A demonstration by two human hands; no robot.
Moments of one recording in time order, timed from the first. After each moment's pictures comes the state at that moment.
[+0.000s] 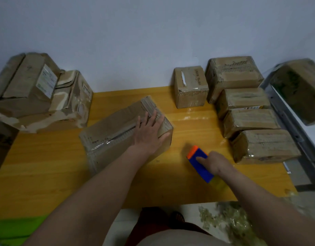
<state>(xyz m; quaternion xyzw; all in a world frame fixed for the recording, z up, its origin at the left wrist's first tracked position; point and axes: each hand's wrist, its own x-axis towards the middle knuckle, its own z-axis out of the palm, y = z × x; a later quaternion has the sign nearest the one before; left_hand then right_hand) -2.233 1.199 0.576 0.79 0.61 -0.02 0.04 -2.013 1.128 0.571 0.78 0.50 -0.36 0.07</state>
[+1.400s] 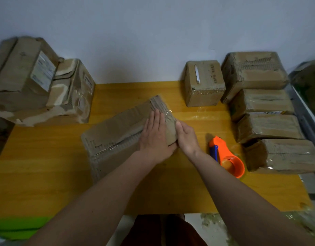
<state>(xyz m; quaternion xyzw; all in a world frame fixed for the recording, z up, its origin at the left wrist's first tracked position) -2.241 1.206 0.580 0.76 0.64 -0.02 0.13 -2.122 1.211 0.577 0.63 0.49 -0.49 -0.34</state>
